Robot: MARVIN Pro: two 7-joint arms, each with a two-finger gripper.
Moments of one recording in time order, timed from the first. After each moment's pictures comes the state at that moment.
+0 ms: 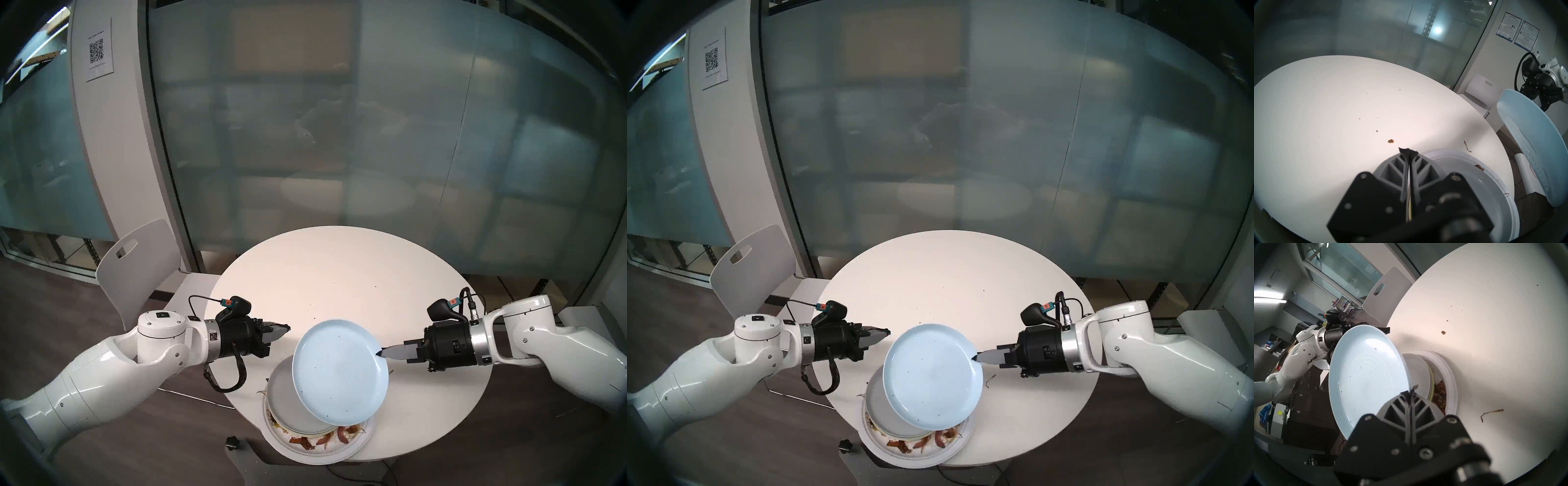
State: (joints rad) left arm 1.53 -0.64 -1.08 -1.86 -0.96 0.38 -0.36; right arm -1.72 -0.38 1.34 -2.08 1.53 0.75 0.22
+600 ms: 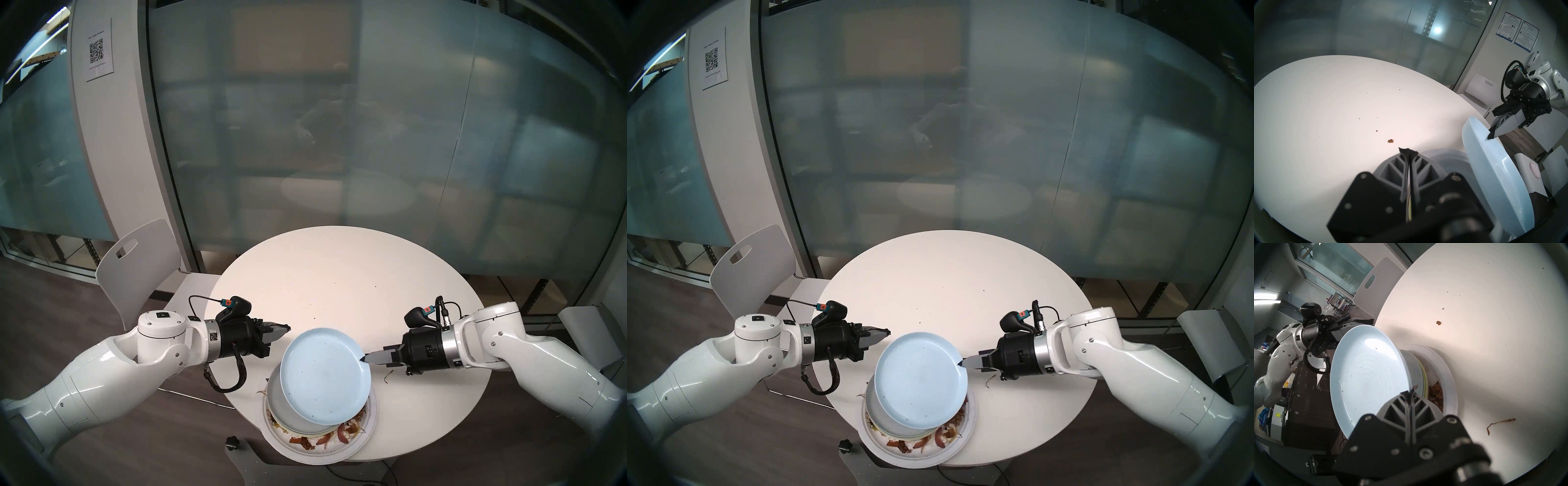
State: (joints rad) left arm 1.53 -0.64 -1.08 -1.86 -0.96 0.38 -0.36; right arm -1.54 -0.58 1.16 -1.96 1.43 0.86 0.15
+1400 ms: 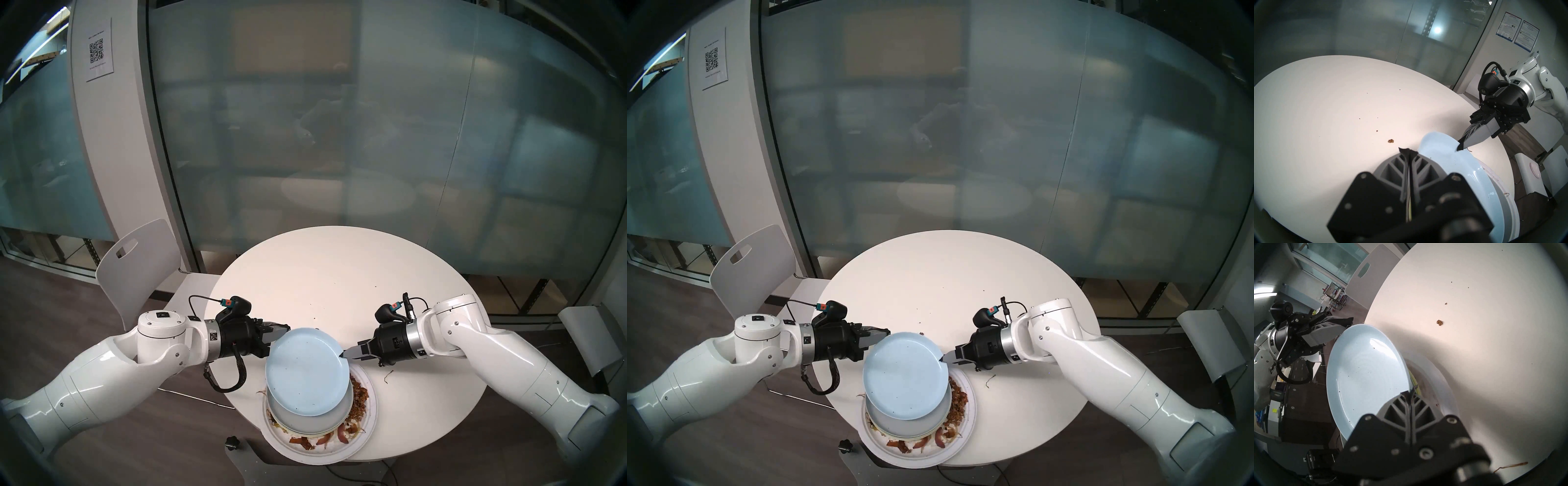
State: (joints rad) left arm 1.53 -0.64 -1.08 -1.86 -0.96 0.38 -0.36; right arm -1.32 -0.77 0.98 -1.77 1.30 0.96 0.16
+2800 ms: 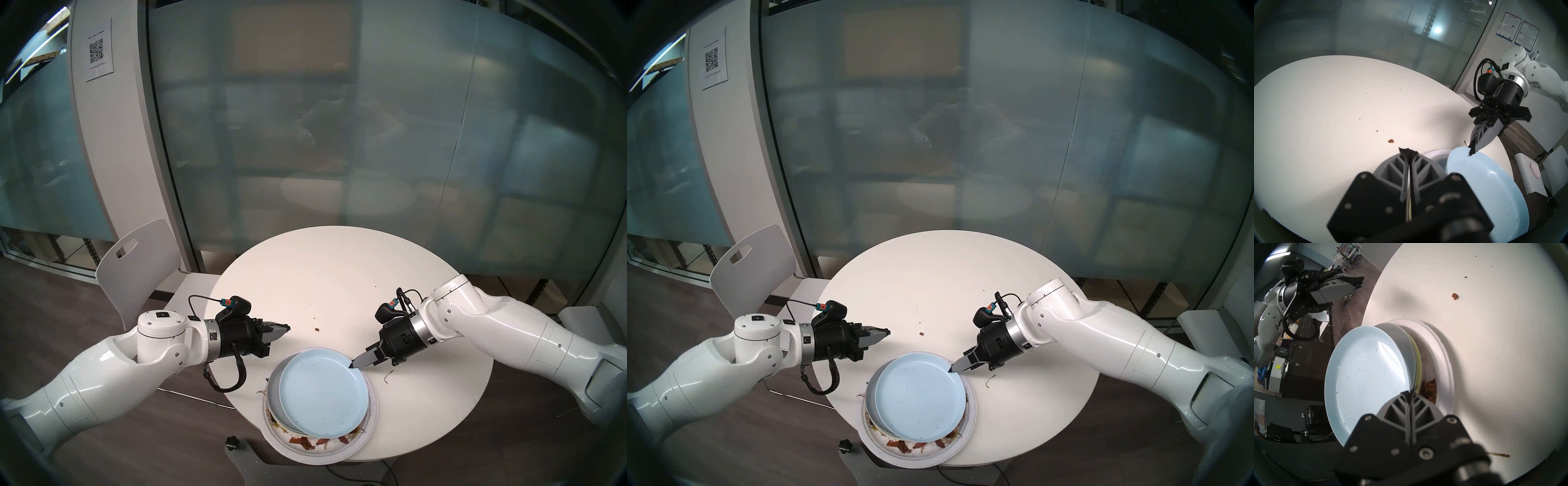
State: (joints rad) left arm 1.53 -0.64 -1.08 -1.86 -0.97 0.38 -0.36; right arm -0.92 -0.64 0.56 -1.62 1.18 0.96 0.55
